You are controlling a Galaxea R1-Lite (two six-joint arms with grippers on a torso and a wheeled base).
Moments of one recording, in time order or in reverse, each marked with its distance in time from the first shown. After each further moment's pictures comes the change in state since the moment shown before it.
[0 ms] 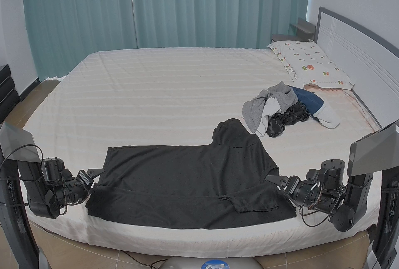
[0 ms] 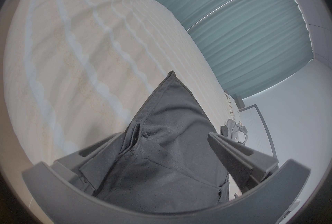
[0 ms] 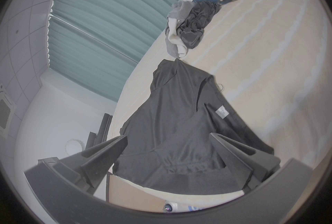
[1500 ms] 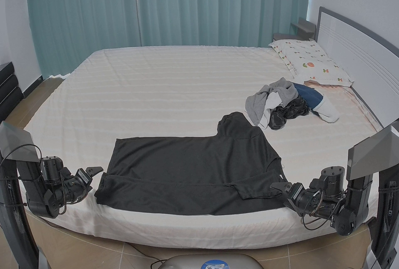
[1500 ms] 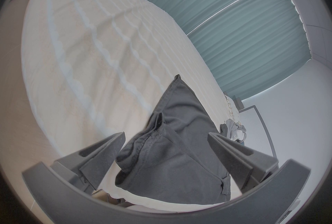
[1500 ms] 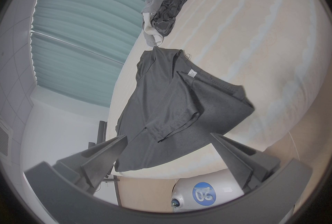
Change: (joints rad) left arm -0.004 -0.009 0.002 -0.009 0.012 0.003; right arm -0.002 0.023 0.053 0.000 -0.043 0.110
